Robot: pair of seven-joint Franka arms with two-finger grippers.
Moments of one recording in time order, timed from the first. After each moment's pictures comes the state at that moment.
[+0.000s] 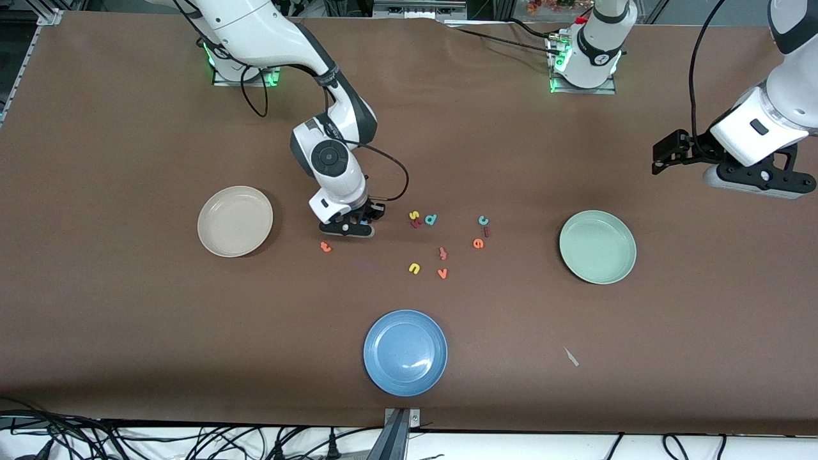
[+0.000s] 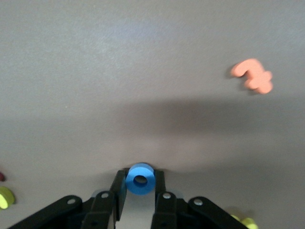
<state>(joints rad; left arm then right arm) 0.09 0.02 -0.18 -1.66 -0.02 1.64 0.06 0.67 0.63 -0.03 -1.82 0.10 2.43 0.65</state>
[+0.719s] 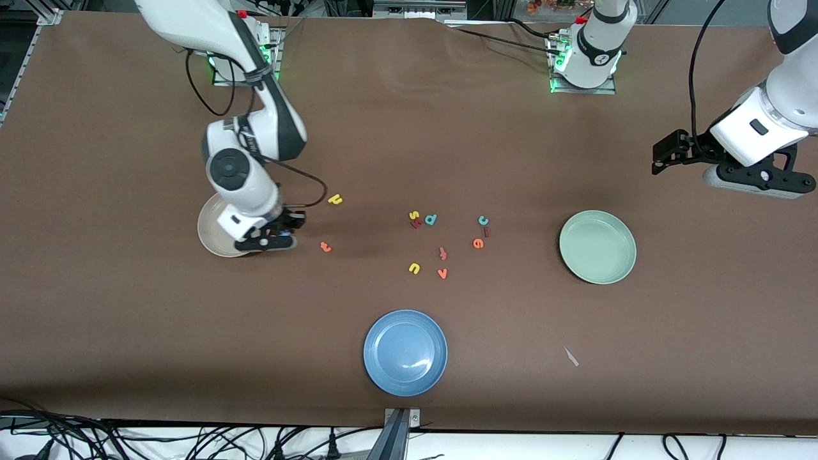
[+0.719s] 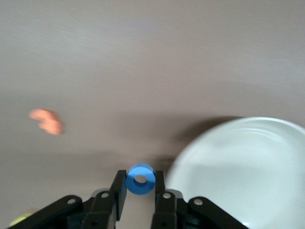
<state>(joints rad) 0.09 0.02 -0.18 -1.66 -0.02 1.64 0.06 0.63 0.41 -0.31 -2.06 0.10 2.41 0.12</state>
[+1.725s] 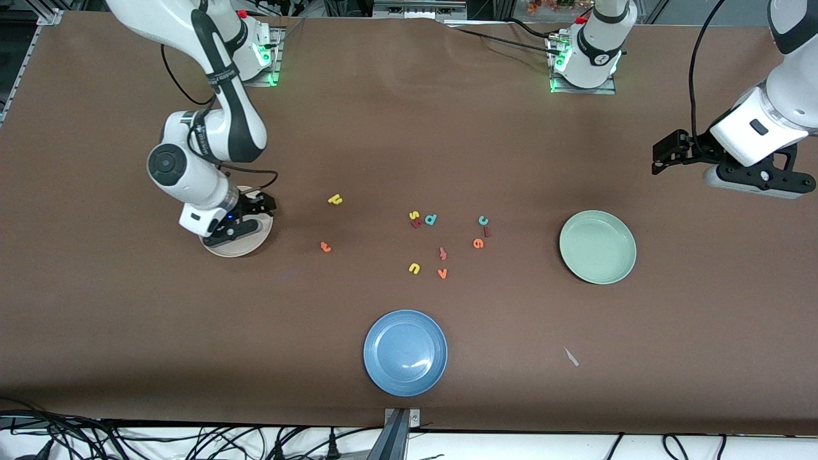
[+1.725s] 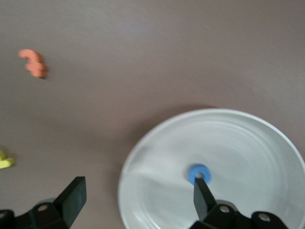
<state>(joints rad) 0.09 0.02 -0.18 -1.66 -0.02 1.64 0.06 0.64 0.36 -0.38 -2.14 0.28 2.43 -0.32</state>
